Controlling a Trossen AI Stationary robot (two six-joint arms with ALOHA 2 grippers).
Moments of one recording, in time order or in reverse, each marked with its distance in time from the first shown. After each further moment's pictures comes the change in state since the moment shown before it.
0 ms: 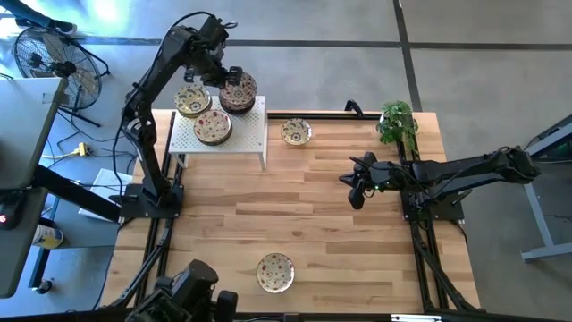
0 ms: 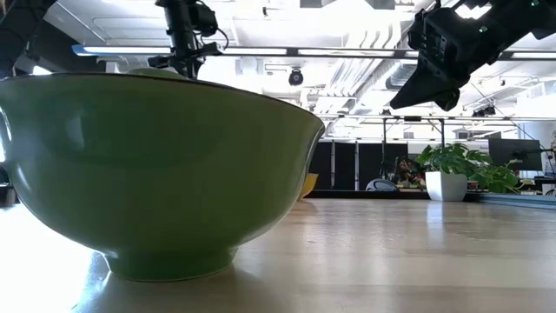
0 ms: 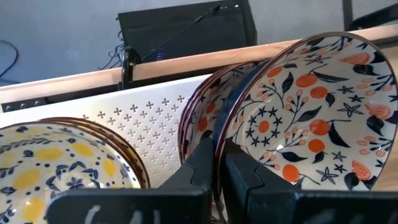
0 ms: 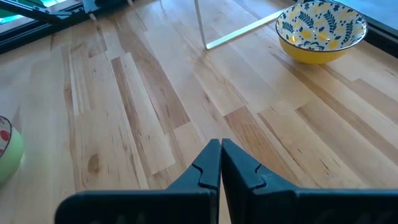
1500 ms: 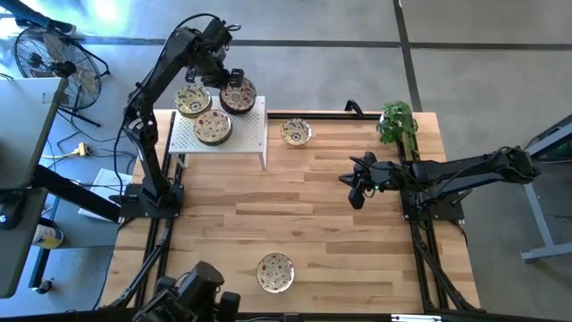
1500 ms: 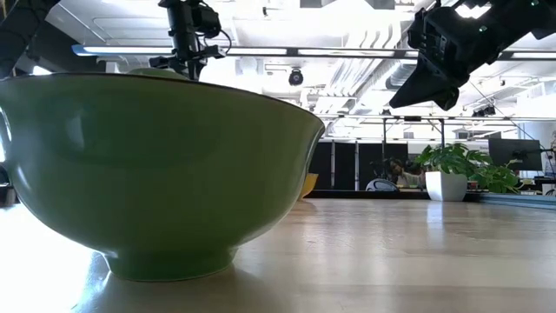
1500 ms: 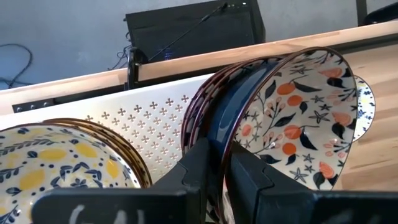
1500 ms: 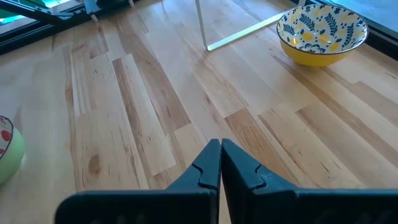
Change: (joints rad) left arm -0.025 0.015 0.001 -0.007 -0.039 0.002; right arm 0.000 0.000 0.000 0.007 0.000 -0.008
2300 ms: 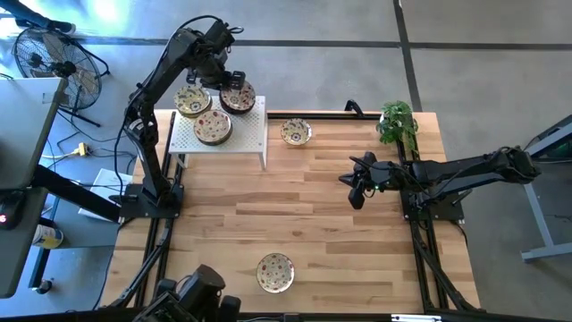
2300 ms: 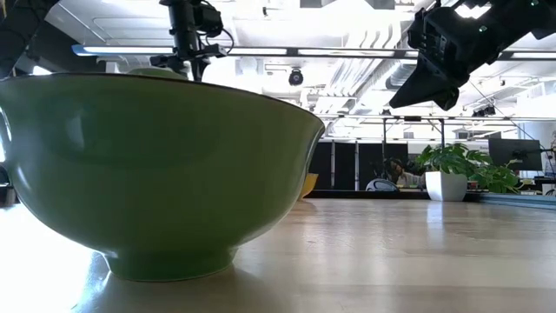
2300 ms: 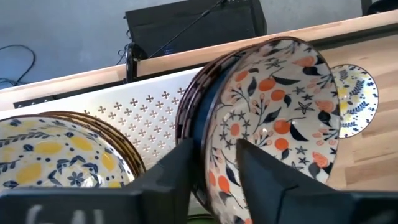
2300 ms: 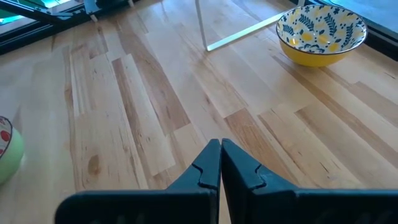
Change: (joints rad) left arm -0.022 -0.001 0.000 -0.017 -0.014 0.000; right arm 0.000 0.000 0.000 0.000 0.002 0.000
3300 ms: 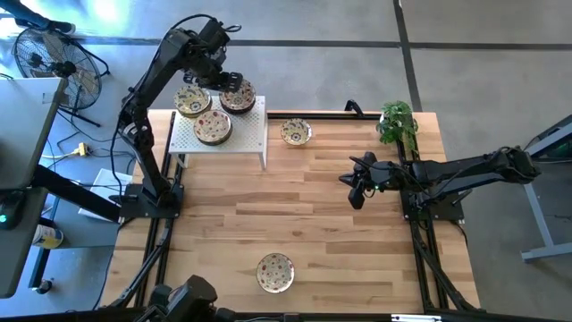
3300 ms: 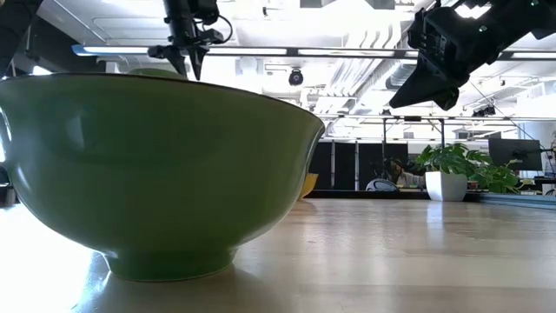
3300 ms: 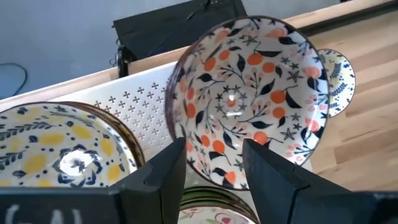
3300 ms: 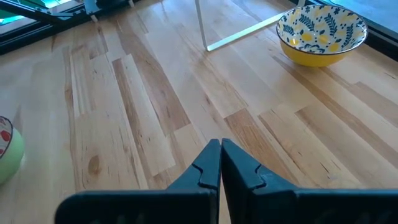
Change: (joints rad) left arm -0.014 -0.060 0.001 -0.019 0.025 0.058; right arm 0.000 0.000 0.000 0.000 -0.001 0.000
